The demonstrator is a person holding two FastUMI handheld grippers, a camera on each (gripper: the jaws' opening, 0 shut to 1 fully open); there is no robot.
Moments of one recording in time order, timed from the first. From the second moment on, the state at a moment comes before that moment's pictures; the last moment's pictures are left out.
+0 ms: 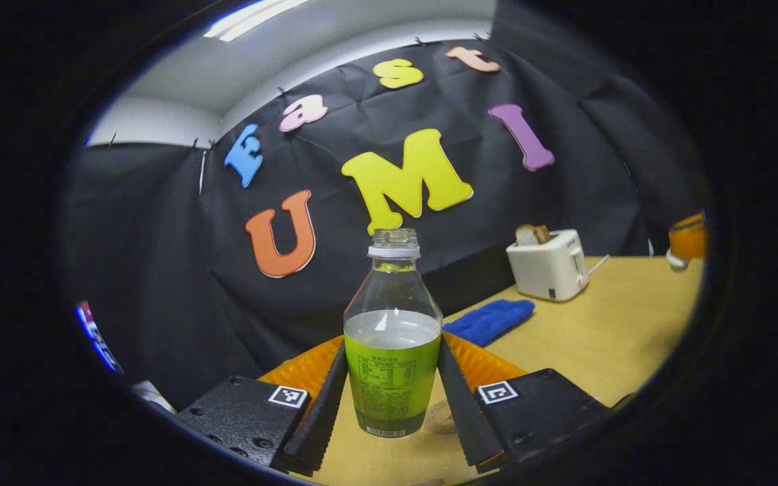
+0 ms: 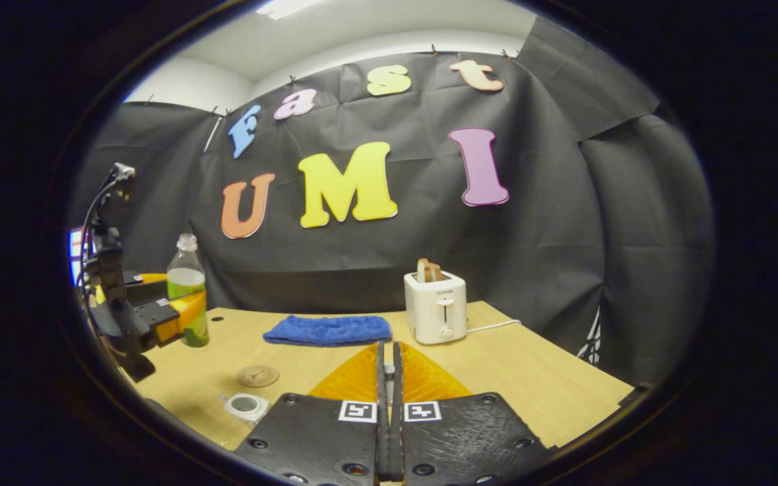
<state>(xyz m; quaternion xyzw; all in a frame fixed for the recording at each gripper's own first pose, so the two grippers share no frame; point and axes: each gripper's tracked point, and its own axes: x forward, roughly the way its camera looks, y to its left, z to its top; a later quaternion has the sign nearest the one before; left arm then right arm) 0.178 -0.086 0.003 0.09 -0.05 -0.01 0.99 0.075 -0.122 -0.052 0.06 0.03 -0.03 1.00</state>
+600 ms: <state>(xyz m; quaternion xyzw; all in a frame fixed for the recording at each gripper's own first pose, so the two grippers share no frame) 0.246 -0.105 -0.064 -0.06 0.00 -0.05 1.00 0.086 -0.096 -0.074 0.06 0.05 -0.01 1.00</state>
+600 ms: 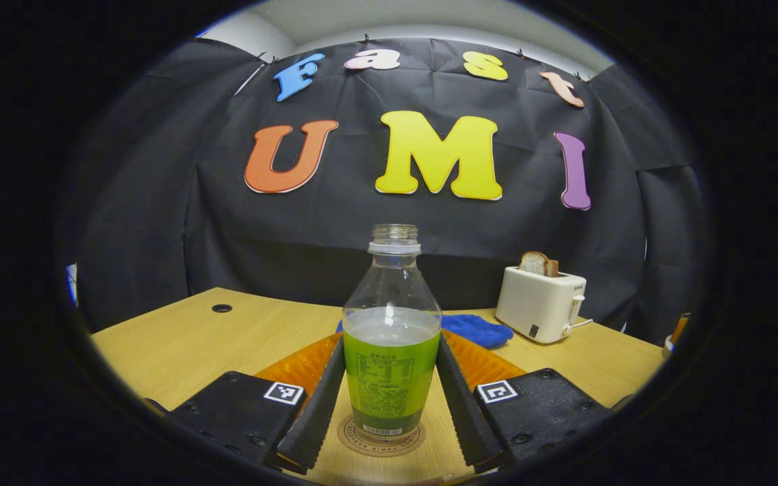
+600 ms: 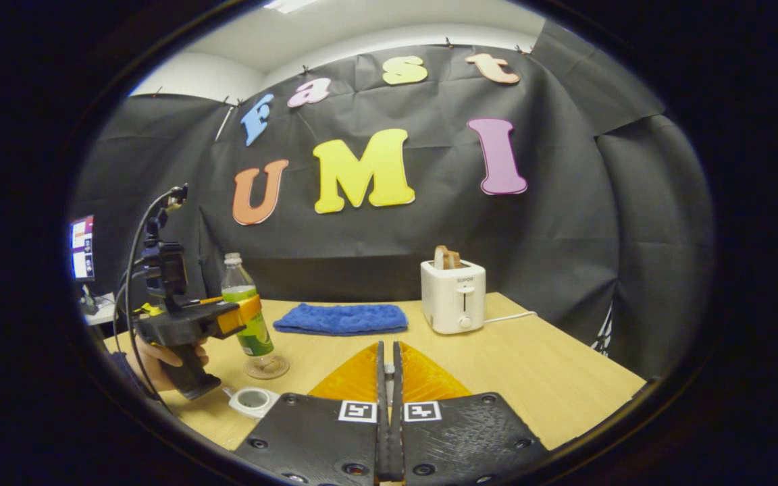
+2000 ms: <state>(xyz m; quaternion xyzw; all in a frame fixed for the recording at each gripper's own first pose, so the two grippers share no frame) 0.139 -0.052 -0.032 -0.02 -0.04 0.01 1.00 0.088 0.017 -0.094 0.08 0.06 0.14 0.99</state>
